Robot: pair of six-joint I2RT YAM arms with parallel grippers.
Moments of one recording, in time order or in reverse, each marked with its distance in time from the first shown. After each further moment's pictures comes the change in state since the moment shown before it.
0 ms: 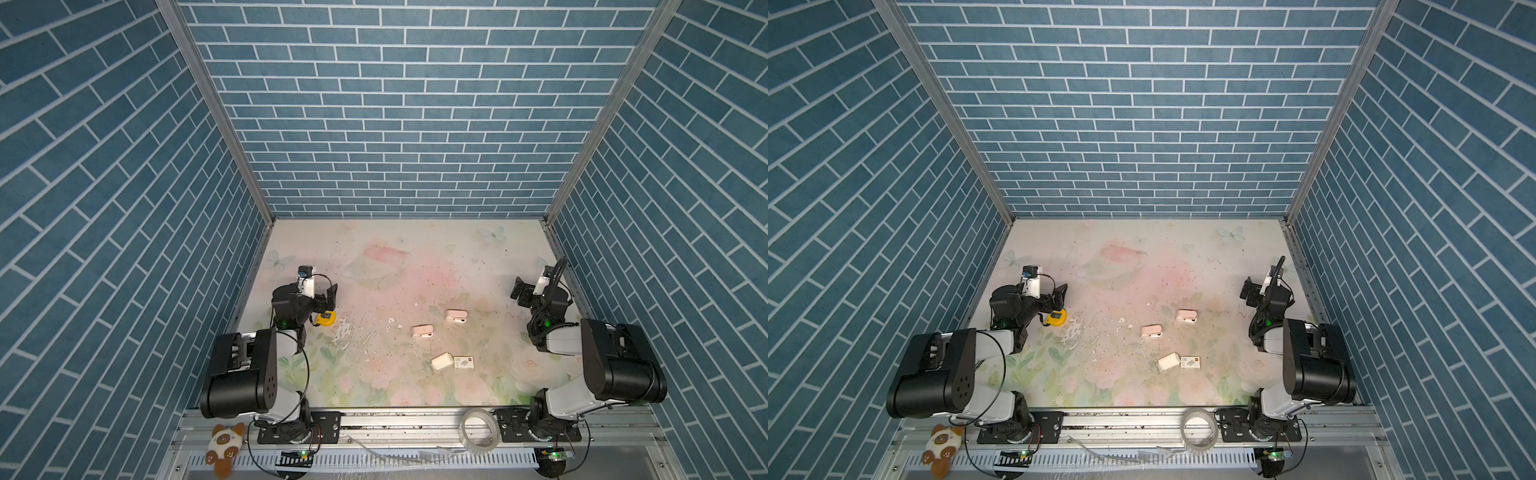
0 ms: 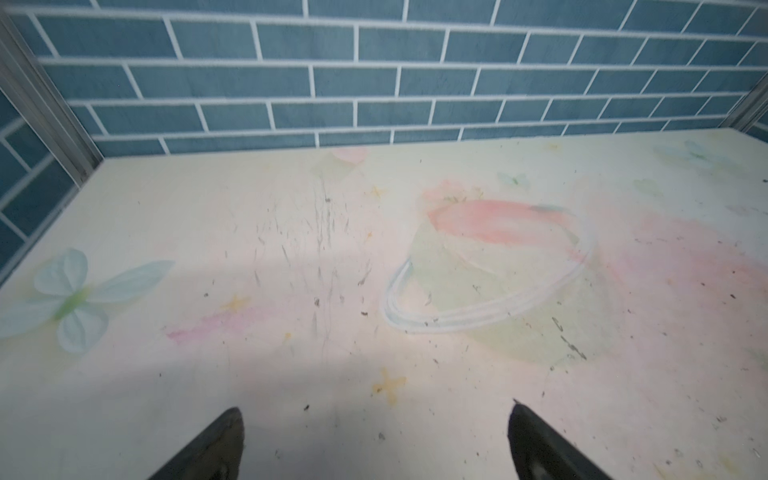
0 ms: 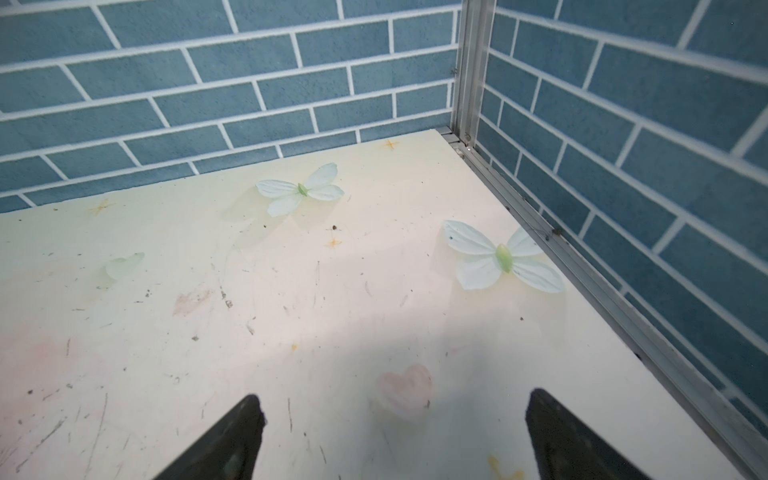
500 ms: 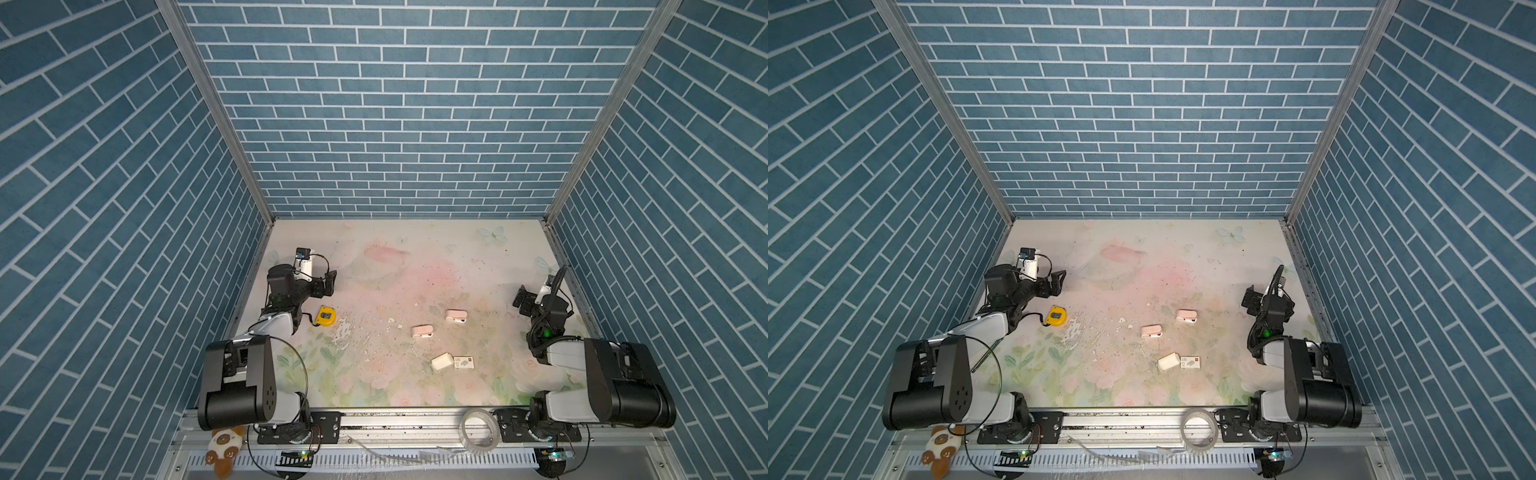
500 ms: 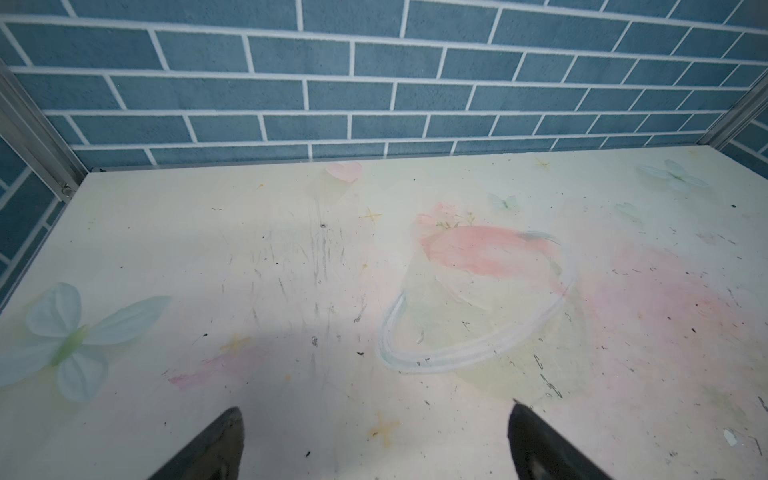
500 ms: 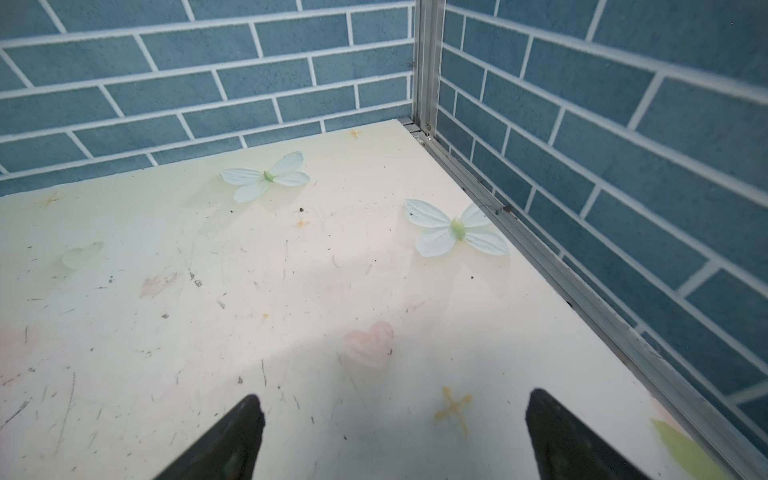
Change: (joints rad) left arm 0.018 -0.109 0.225 -0.427 0.039 -0.005; right arm 0.031 -0.093 -0.114 -0.001 0.135 0.016
